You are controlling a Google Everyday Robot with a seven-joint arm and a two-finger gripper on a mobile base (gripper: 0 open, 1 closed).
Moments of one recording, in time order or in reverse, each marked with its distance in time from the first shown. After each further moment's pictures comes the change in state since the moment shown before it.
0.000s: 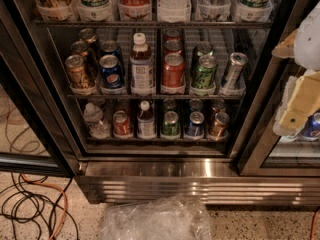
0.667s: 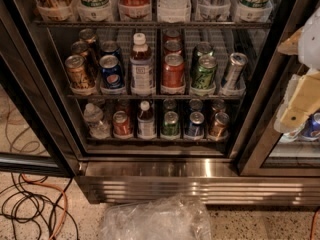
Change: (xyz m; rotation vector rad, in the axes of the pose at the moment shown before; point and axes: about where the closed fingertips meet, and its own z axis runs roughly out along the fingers) arm 0.004 -0.007 -0.003 0.049 0.002 0.024
